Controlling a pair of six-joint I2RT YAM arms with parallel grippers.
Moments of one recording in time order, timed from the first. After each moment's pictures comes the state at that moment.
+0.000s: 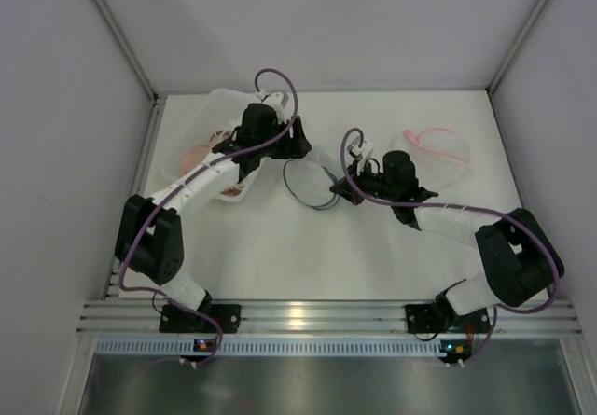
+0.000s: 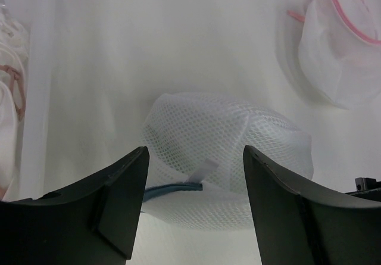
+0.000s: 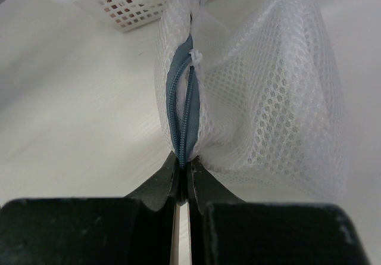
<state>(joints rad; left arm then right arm) -0.48 1.60 1.24 -0.16 0.13 -0.42 0.52 1.45 0.67 0.43 -0.52 0.06</state>
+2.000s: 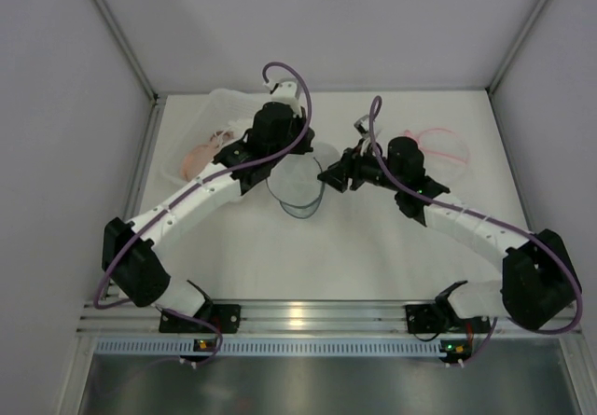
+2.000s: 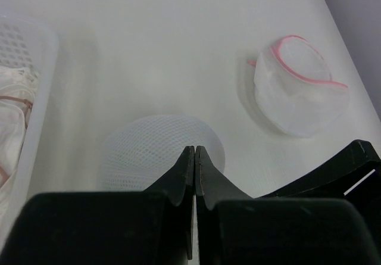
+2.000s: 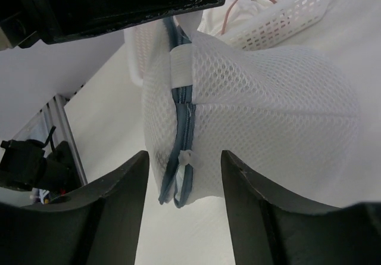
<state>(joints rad) -0.69 1.49 1.36 -0.23 -0.20 -0.44 0.56 1.30 0.81 0.30 -0.49 0.39</state>
